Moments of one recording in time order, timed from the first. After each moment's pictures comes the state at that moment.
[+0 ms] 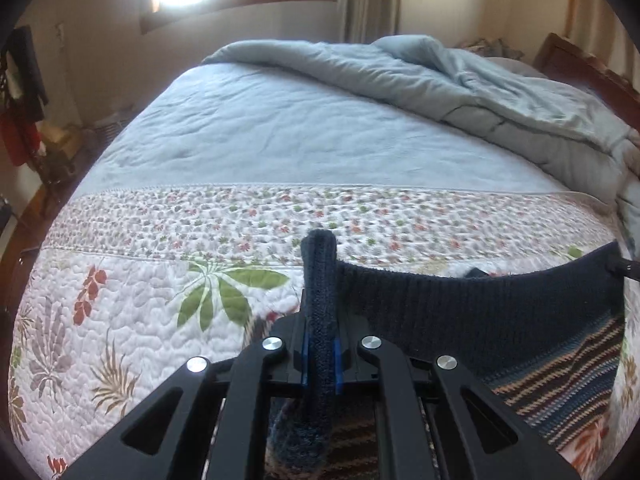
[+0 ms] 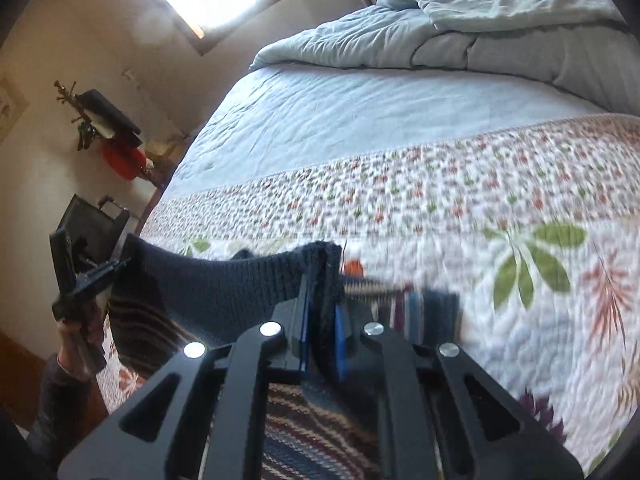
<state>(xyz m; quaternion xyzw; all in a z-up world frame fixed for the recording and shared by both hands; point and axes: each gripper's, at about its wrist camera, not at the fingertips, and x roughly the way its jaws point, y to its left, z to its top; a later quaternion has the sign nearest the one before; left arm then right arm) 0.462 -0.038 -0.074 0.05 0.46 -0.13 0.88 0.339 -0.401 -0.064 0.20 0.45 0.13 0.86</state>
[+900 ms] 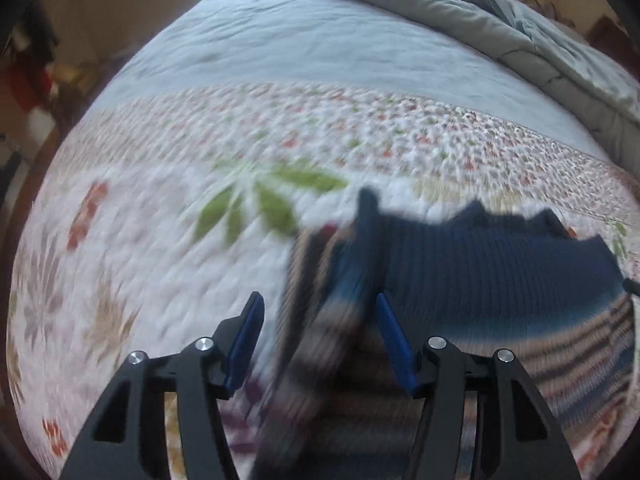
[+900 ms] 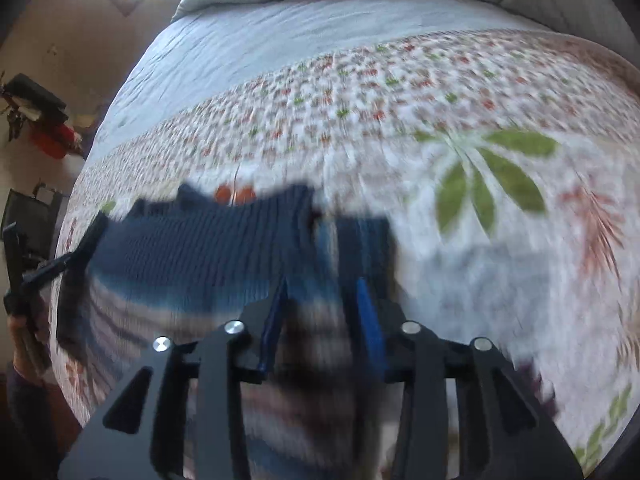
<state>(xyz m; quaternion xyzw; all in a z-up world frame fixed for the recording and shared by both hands) 0.452 0.020 -0.140 0.04 0.57 -0.07 0.82 0.315 -0.422 -0.140 0.16 0.56 0.03 0.81</state>
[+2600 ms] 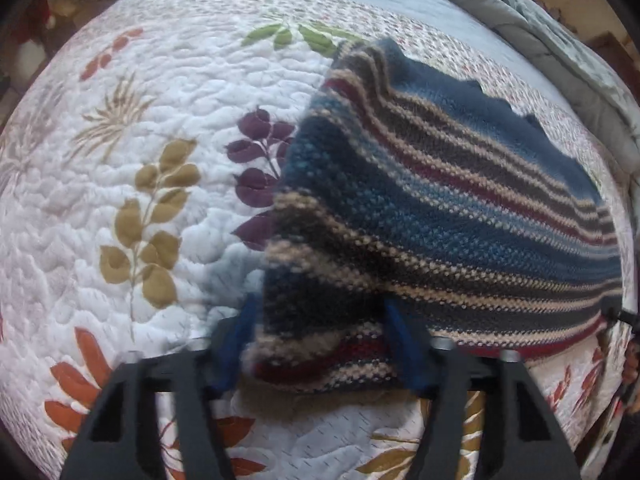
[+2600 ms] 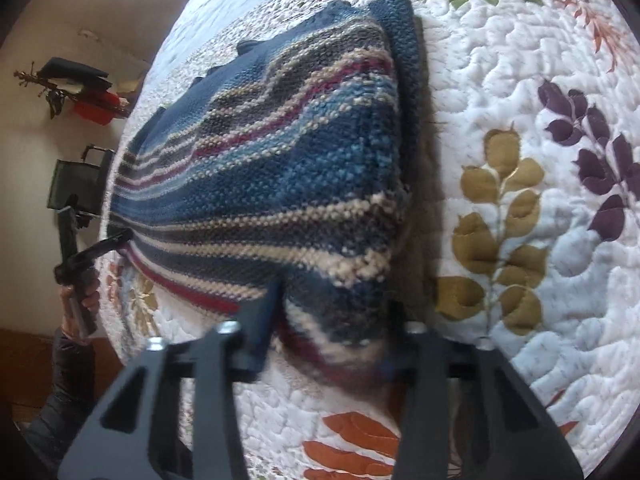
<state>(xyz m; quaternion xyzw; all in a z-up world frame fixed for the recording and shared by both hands) 0.345 0.072 -0.181 -0.04 0.63 -0.10 0.77 0.195 -0.396 -0.175 0.24 0.61 0.14 0.75</state>
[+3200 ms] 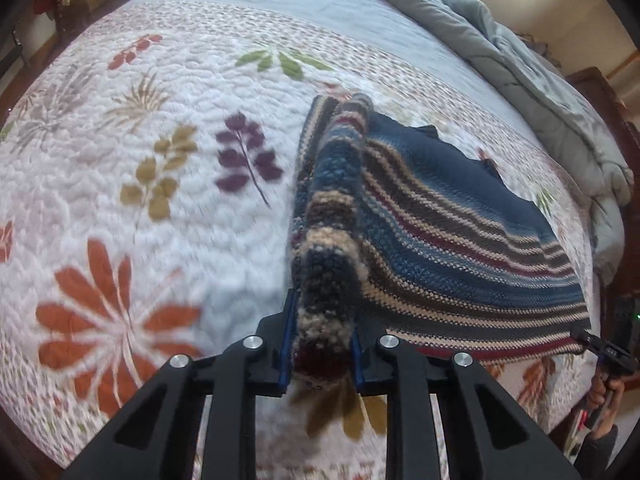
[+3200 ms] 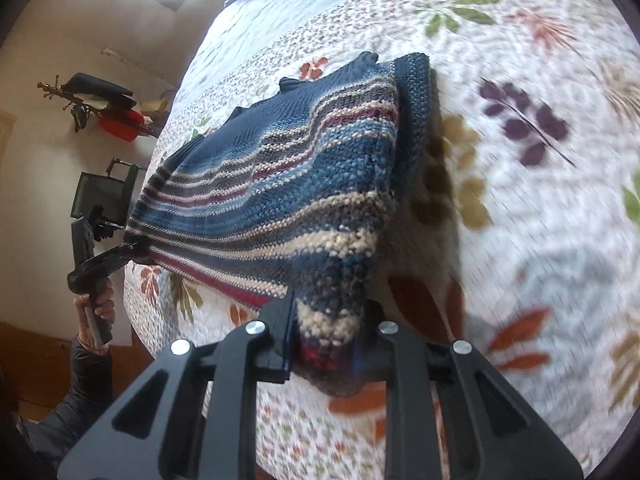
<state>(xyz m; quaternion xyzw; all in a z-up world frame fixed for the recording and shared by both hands) 0.260 0.076 -0.112 -0.09 0.60 -0.13 0.78 0.122 -0.420 -0.114 0.26 0.57 0.14 0.77</state>
